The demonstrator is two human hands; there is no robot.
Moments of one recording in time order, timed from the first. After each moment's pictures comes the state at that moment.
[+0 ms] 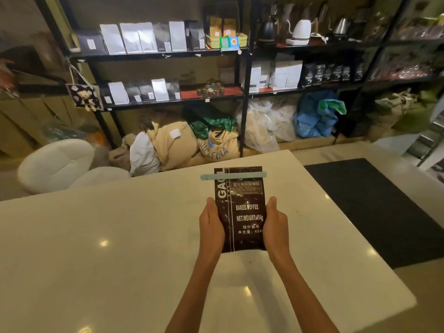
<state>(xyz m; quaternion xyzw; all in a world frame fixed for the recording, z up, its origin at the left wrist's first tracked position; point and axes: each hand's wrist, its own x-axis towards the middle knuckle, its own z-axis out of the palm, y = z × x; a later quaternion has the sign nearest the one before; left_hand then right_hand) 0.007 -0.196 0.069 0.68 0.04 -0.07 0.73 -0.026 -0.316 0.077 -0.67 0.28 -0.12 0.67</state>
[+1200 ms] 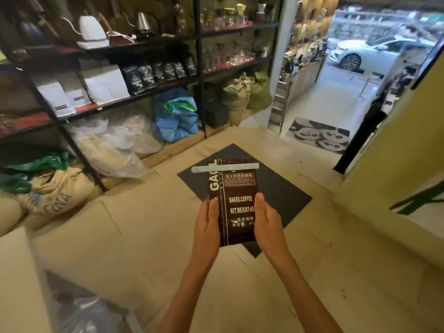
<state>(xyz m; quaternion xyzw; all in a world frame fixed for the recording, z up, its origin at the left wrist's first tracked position) -0.082 -0.926 0.067 0.65 -0.23 -0.25 0.68 -0.164 -1.028 0.067 -0.69 0.38 -0.26 0.56</state>
